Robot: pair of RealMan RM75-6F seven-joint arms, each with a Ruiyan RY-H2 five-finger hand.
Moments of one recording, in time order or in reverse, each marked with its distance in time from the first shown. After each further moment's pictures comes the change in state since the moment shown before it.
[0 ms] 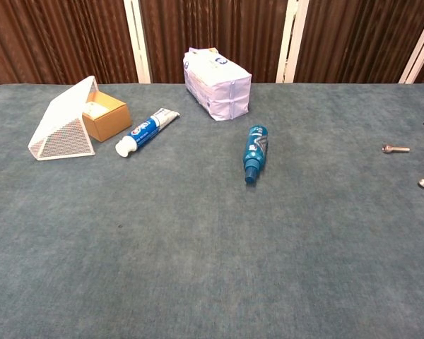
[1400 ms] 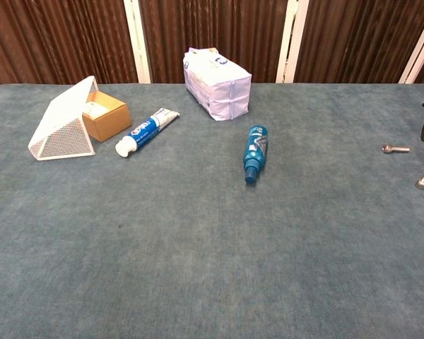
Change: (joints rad) left arm -0.016 -0.039 -0.023 0.030 -0.046 -0.045 0.052; right arm 0.147 -0.026 0.103 0.037 0.115 -0.282 -0.038
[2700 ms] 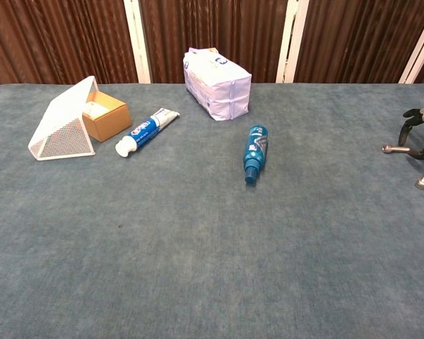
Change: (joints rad) left arm -0.034 -0.061 -0.020 0.083 -0.087 -0.094 0.052; right arm 0.116 -0.126 0.053 0.143 0.053 -0.232 -0.098
